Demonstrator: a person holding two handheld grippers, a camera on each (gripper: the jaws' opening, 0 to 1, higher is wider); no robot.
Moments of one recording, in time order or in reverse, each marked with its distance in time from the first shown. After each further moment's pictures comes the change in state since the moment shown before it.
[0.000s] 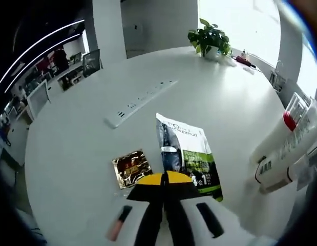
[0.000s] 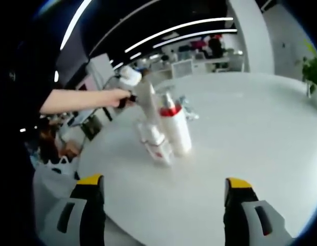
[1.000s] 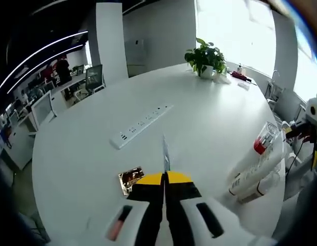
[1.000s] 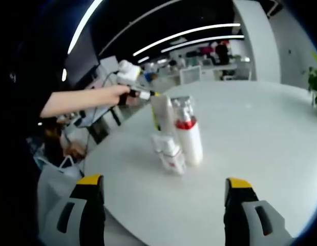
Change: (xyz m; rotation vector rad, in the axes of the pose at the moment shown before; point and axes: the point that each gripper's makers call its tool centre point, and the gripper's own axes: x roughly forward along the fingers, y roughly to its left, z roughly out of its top) left arm -0.056 -0.010 0.043 -0.013 -0.123 -0.003; right arm -0.006 0.027 0.018 -0.047 -0.042 0.053
